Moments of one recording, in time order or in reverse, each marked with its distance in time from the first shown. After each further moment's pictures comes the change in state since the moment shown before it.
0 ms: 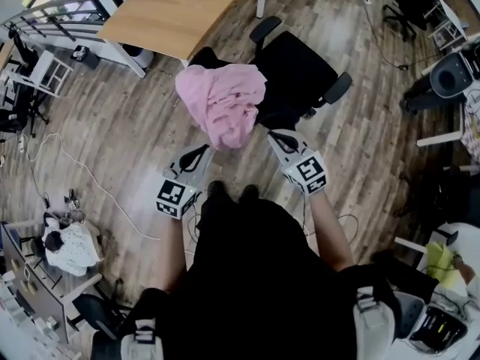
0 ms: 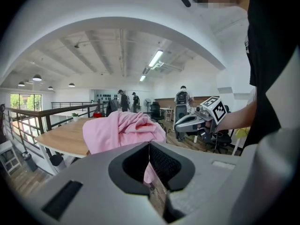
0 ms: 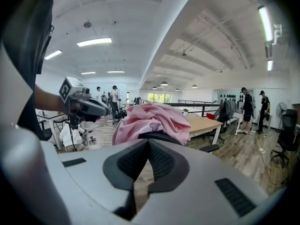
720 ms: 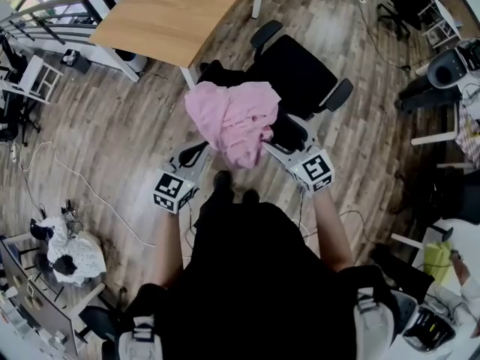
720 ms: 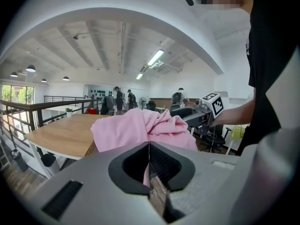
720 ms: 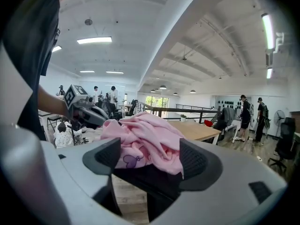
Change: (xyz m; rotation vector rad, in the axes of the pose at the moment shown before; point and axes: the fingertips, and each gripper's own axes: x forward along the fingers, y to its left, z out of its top) left arm 0.031 0.097 0.001 -0.032 0.014 -0.097; right arm 0.070 -0.034 0.059 -0.037 -0.035 -0.040
